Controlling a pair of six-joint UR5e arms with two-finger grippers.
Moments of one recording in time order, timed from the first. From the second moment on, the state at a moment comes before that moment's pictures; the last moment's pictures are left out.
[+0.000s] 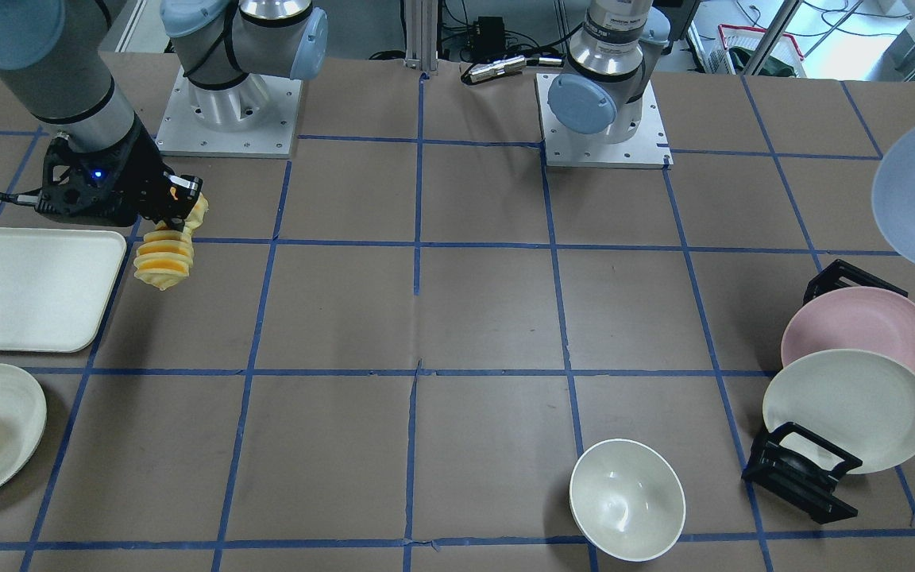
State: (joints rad) left arm -0.65 -1.54 -1.51 -1.60 1.55 0.06; right arm 1.43 -1.65 1.89 -1.76 -1.56 -0.09
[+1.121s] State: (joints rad) left arm -1.46 -1.62 -1.76 -1.31 1.19 0.02; right arm 1.43 -1.65 1.90 -1.76 -1.56 -0.09
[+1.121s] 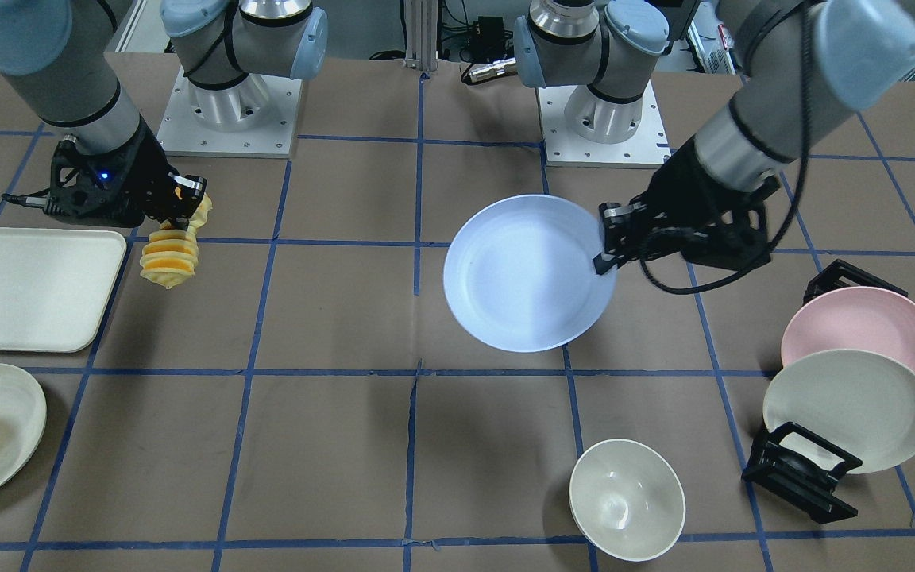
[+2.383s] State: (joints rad) left arm -1.54 -1.94 -1.99 -0.80 0.99 0.00; right arm 1.45 -1.67 1.91 -1.78 -1.53 -0.09
